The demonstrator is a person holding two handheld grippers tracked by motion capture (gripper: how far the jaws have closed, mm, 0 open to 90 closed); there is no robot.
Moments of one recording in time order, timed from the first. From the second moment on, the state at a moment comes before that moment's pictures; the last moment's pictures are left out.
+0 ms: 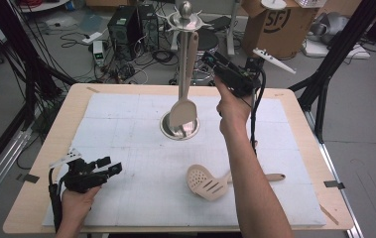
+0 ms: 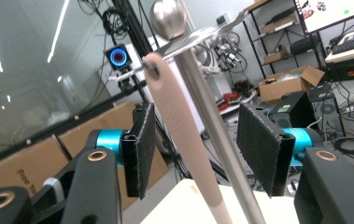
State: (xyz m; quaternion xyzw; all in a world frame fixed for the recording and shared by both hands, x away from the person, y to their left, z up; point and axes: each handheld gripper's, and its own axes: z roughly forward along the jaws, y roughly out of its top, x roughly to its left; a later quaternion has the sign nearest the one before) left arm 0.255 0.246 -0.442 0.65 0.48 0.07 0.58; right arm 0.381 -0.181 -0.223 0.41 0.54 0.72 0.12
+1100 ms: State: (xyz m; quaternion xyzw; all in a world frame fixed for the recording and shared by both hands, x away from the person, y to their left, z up) left arm 0.255 0.244 -0.442 0.65 0.48 0.07 0.58; right arm 0.409 -0.168 -0.201 0.41 0.52 0.74 0.13
